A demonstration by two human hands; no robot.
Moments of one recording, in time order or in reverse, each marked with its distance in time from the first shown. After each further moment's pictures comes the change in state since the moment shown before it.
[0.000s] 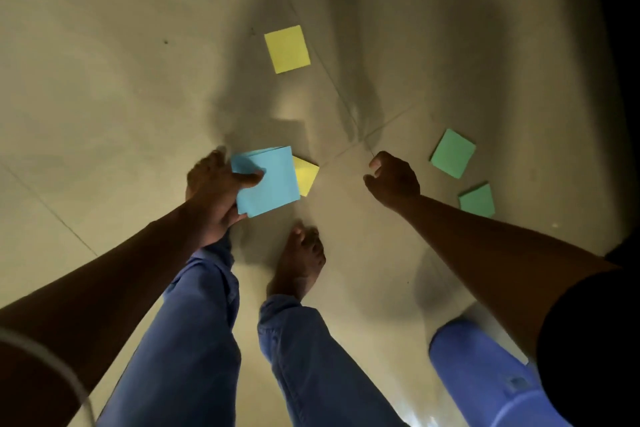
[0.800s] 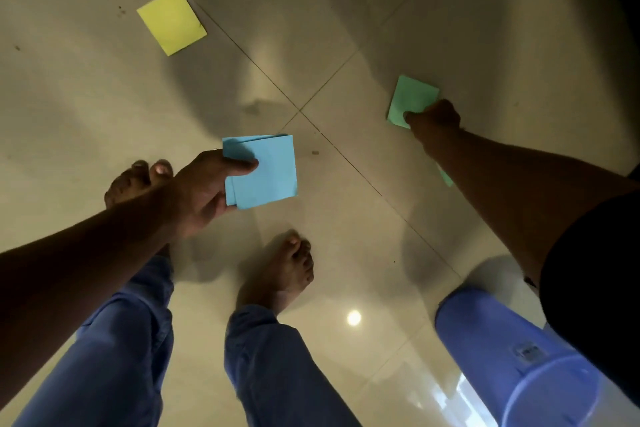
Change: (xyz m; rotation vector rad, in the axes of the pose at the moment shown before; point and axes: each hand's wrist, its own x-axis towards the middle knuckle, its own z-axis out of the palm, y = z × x) left_hand 0.014 0.012 0.132 0.249 -0.282 -0.119; right_hand 0.083 0.166 -0.047 0.431 0.239 0.608
